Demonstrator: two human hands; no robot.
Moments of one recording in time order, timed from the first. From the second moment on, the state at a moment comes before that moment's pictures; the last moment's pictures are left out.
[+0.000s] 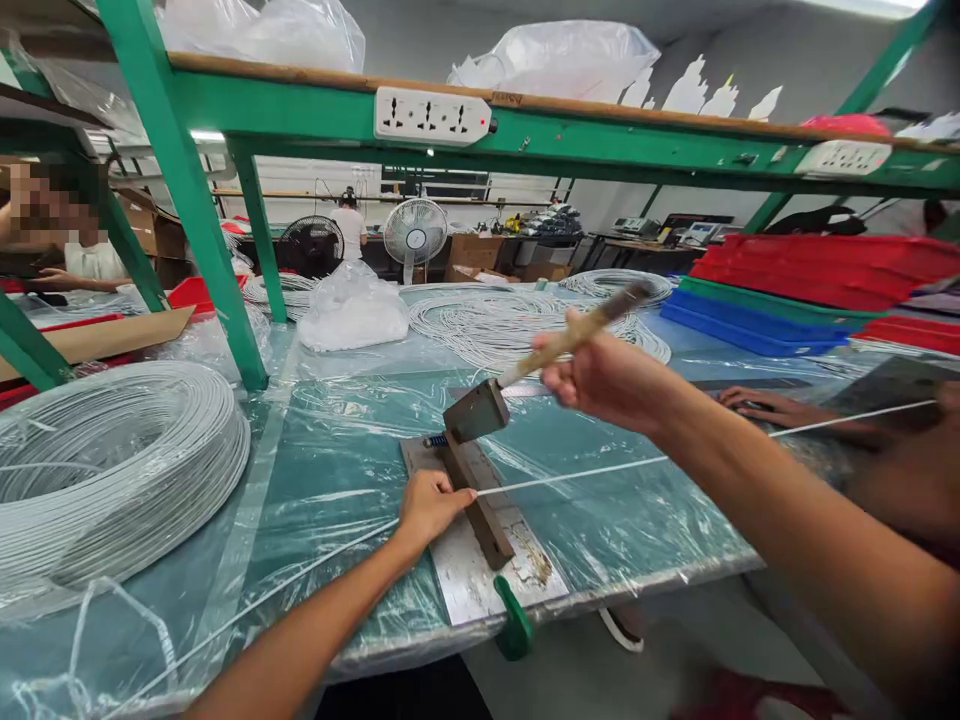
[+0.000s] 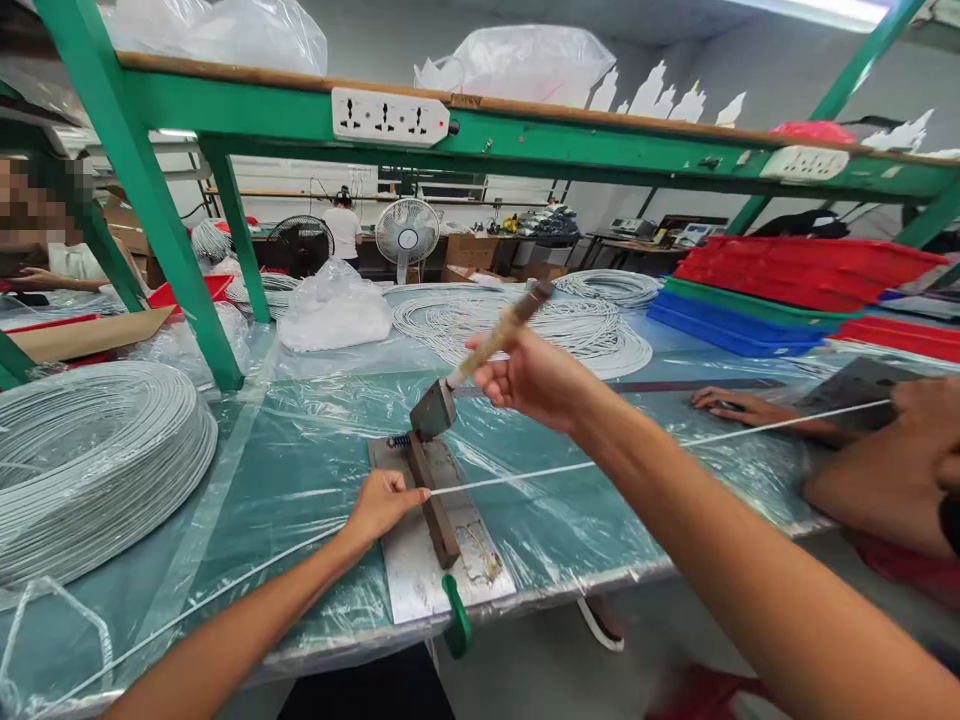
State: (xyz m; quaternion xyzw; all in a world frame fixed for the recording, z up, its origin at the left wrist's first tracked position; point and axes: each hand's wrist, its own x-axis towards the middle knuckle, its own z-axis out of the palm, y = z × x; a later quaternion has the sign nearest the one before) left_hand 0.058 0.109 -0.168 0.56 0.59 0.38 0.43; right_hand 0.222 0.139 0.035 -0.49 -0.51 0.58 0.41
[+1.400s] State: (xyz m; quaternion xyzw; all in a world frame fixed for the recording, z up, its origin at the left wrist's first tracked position) left_hand 0.041 0.084 -0.144 0.58 0.47 0.44 0.50; right_hand 0.251 -0.037 -0.101 -0.60 -0.48 0.56 0.31
